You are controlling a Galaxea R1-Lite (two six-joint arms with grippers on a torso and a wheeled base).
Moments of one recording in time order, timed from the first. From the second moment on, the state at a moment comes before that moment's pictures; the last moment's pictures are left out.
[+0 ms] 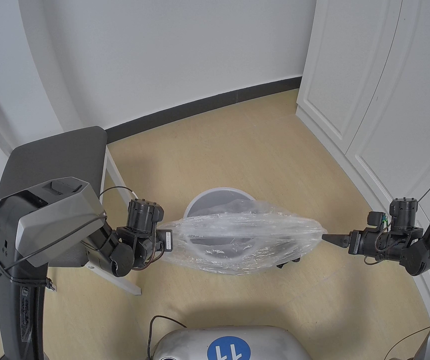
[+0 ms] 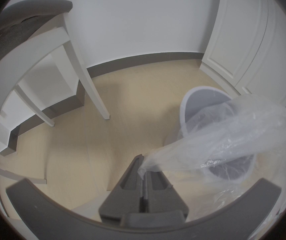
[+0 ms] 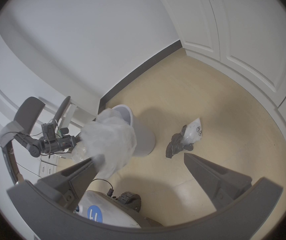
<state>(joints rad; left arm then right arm) -0.40 2.39 -1.04 -0.73 0.27 -0.23 0.02 2.04 -0.48 -1.04 0.50 0.23</state>
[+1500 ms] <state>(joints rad) -0.40 2.16 -0.71 -0.82 0.01 -0.13 0.61 2.26 -1.23 -0.60 -0.26 -0.10</state>
